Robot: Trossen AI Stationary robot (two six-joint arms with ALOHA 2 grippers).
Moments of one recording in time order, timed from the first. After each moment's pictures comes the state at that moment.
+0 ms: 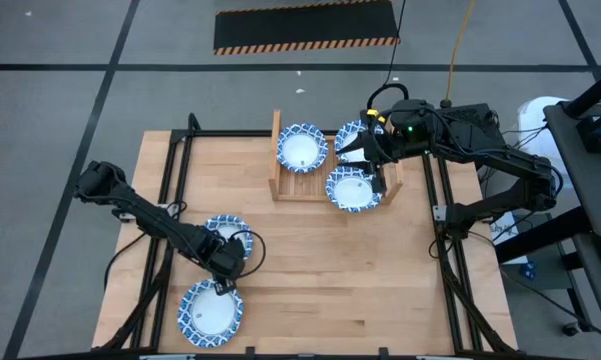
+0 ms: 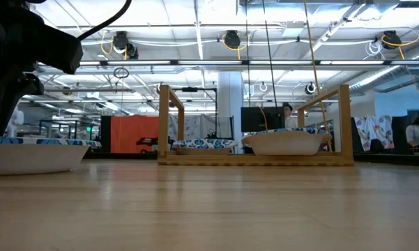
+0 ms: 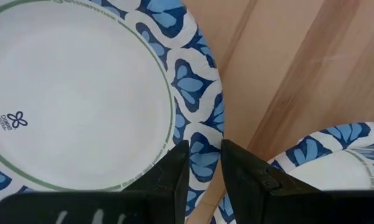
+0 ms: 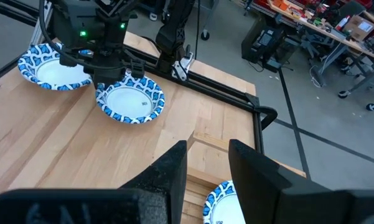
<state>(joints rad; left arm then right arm) -0.50 1.45 0.85 -0.81 0.04 -0.92 -0.26 1.26 1.49 -0.68 -0.23 -0.49</state>
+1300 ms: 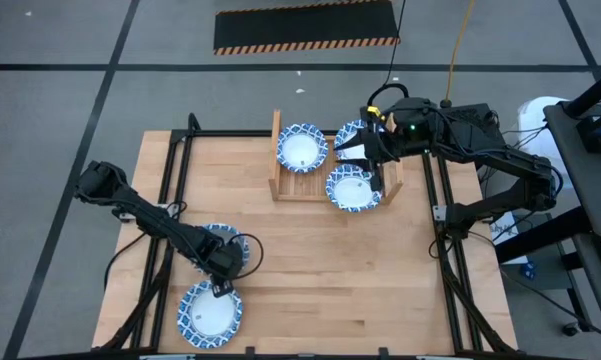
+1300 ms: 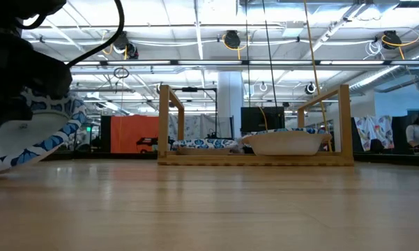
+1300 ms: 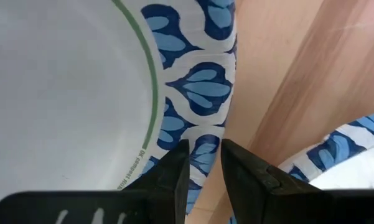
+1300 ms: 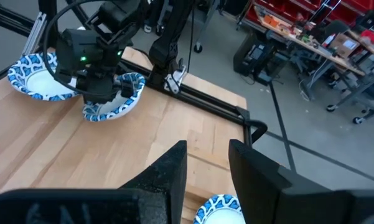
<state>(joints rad) -0.50 1.45 0.71 -0.63 0.13 -0.92 -0.26 1.26 1.49 -0.61 -0.23 -0.51</state>
